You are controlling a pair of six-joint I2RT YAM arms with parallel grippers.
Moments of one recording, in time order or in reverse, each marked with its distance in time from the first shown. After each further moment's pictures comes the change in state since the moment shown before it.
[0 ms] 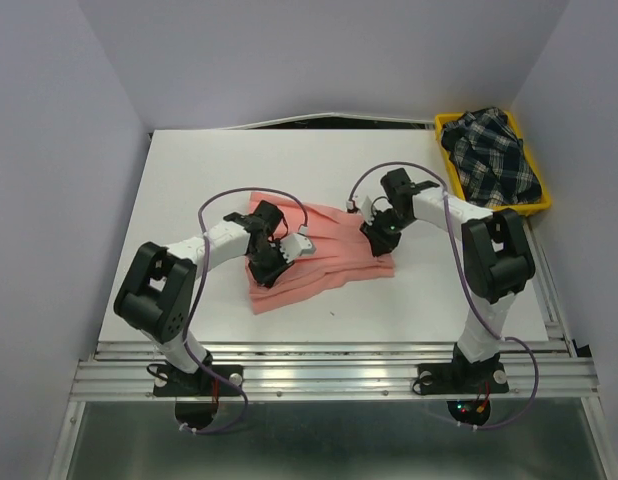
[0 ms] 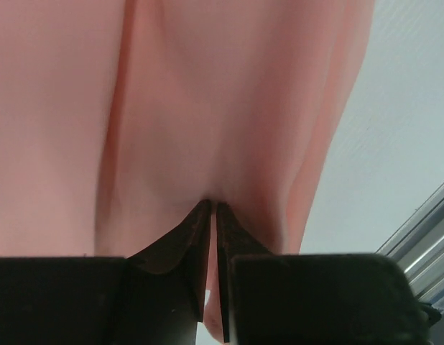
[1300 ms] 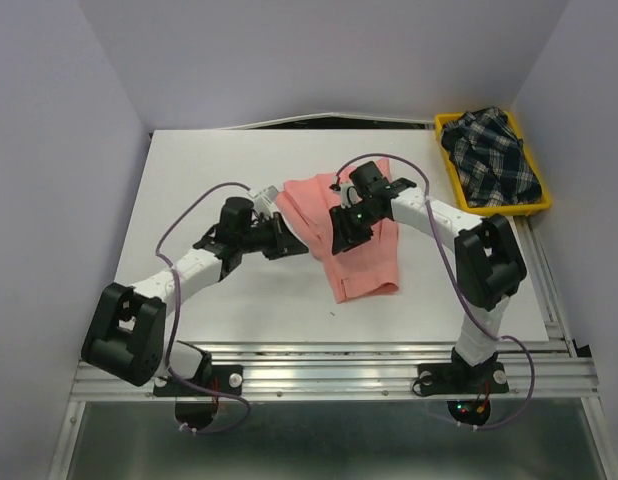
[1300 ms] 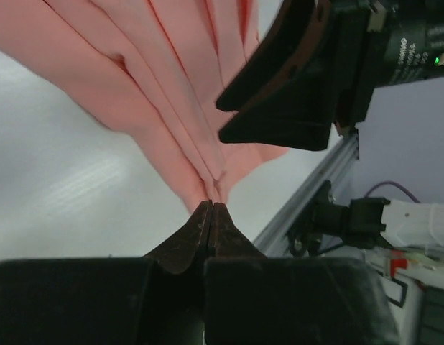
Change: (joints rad) left arm 0.146 -0.264 -0.238 0.746 0.304 -1.252; right arm 0.169 -0.025 0.135 0.066 -0.037 0.860
